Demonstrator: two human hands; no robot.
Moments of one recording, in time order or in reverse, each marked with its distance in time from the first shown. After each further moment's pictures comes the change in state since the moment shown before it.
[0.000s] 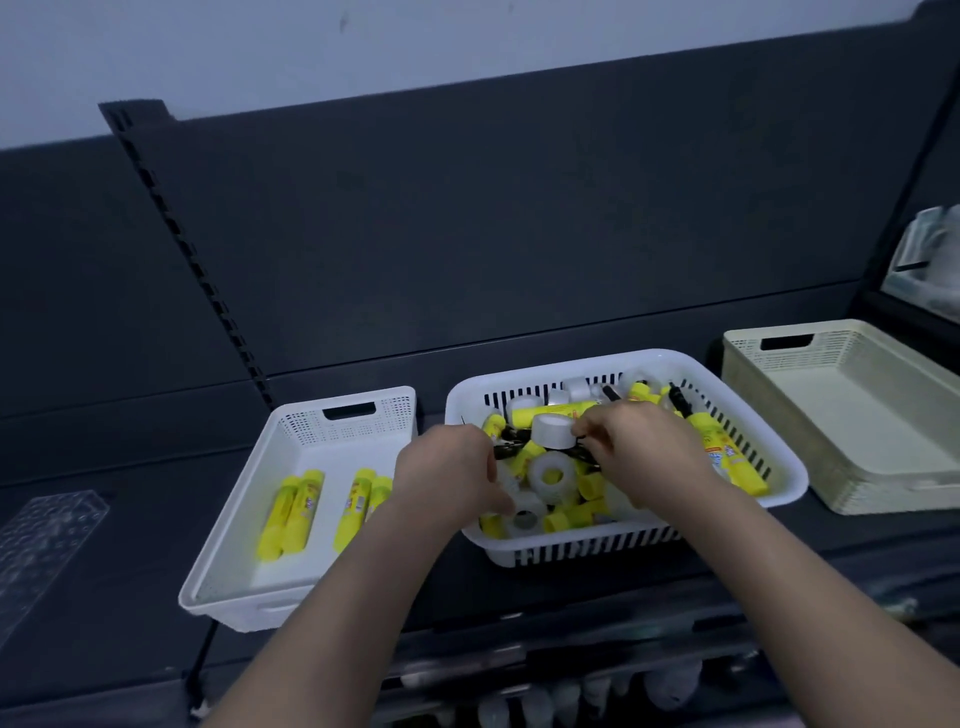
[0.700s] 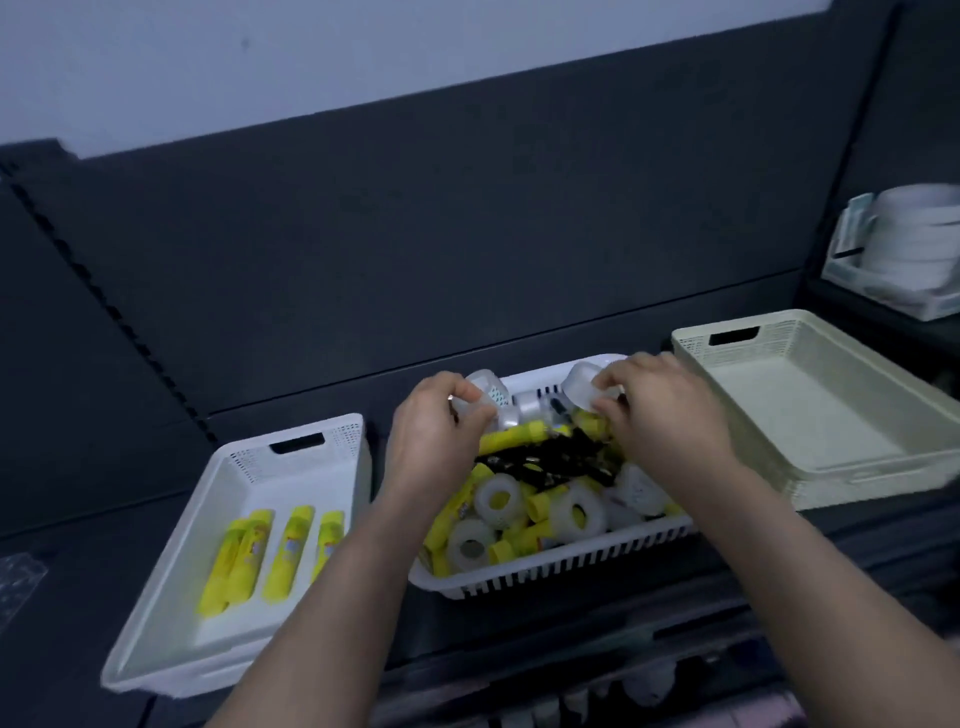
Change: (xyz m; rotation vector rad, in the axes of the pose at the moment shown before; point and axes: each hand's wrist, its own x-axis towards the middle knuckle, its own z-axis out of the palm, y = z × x) left_hand 0.037 0.045 -0.007 -0.698 0.395 0.016; right_hand 0.012 0.060 -0.031 0.051 0.234 0.115
